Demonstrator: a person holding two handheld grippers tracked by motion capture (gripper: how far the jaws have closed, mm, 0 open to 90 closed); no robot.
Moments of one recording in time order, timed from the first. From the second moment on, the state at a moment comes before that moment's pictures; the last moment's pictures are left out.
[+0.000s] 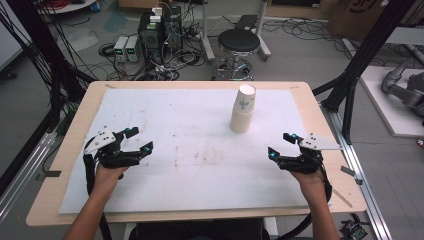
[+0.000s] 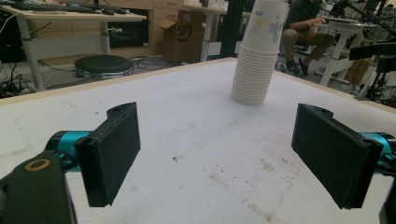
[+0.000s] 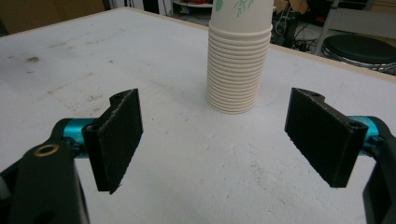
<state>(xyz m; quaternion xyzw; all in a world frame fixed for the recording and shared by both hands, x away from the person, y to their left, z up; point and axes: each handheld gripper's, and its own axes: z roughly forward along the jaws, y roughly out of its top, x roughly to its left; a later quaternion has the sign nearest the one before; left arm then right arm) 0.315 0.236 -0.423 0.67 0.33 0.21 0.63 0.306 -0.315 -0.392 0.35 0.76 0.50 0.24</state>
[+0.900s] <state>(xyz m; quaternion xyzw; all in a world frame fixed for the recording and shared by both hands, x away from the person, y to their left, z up) 0.306 0.236 -0.427 0.68 0.33 0.20 0.62 0.328 -0.303 -0.376 0.35 0.79 0.47 0.20</state>
